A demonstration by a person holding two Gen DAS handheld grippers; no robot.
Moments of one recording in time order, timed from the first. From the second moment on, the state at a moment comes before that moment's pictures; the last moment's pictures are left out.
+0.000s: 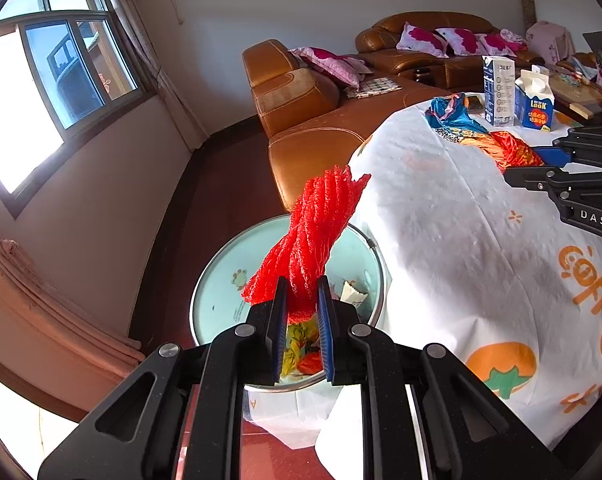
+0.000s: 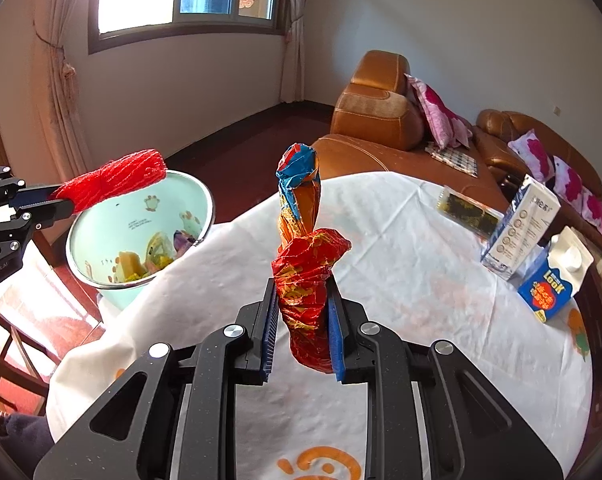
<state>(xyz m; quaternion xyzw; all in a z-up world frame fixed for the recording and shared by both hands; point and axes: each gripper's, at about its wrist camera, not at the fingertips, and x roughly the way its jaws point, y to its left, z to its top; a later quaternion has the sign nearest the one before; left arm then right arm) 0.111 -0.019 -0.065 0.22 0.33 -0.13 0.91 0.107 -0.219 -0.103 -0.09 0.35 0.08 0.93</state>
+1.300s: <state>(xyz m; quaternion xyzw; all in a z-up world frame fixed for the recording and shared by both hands) 0.105 0.032 -0.069 0.20 0.34 -0.09 0.91 0.113 -0.160 -0.096 -0.13 0.34 0.12 0.92</state>
